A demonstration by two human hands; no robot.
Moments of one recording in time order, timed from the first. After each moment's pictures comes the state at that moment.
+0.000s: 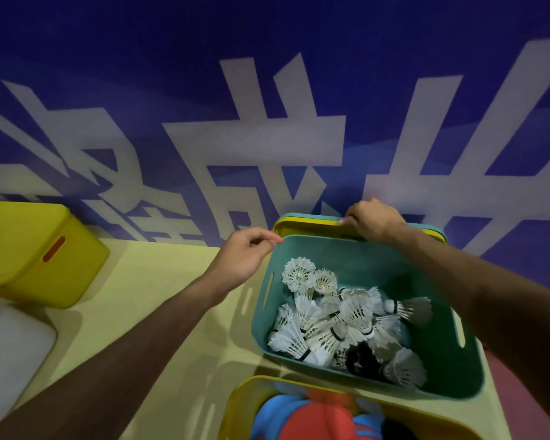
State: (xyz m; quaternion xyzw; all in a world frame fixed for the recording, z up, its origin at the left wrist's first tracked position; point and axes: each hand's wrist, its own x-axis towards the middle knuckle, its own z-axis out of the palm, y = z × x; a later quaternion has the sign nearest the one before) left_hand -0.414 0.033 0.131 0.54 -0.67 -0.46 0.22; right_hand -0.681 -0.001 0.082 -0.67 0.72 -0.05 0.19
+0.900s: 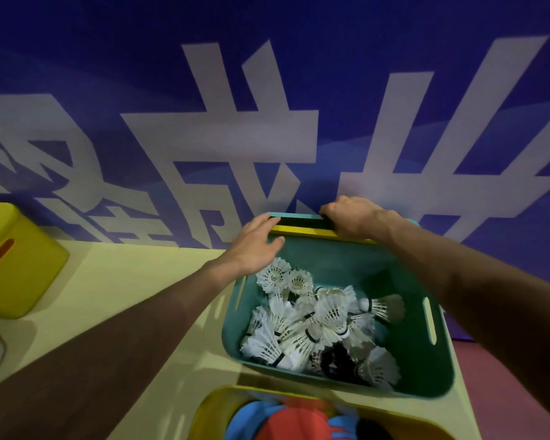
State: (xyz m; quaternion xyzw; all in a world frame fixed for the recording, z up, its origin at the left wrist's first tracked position) left_hand -0.469 -0.010 0.081 0.51 -0.80 -0.31 0.04; right_hand -0.687 0.002 0.099 -0.76 0.64 0.08 0.08
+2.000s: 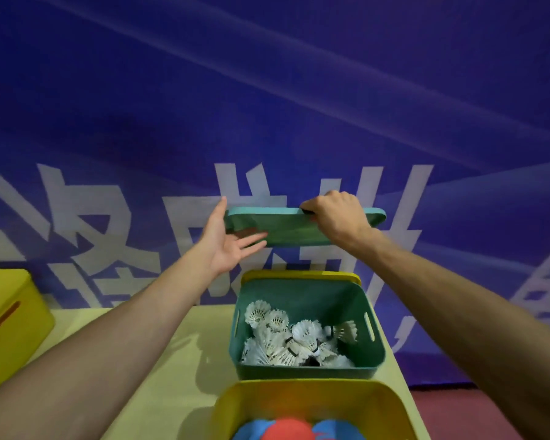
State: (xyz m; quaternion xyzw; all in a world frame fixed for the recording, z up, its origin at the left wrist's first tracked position) left_hand -0.424 0.055 0.253 0.35 -0.27 -0.82 0.36; right_hand -0.615 0.139 0.291 -0.68 0.71 -0.09 -0.17
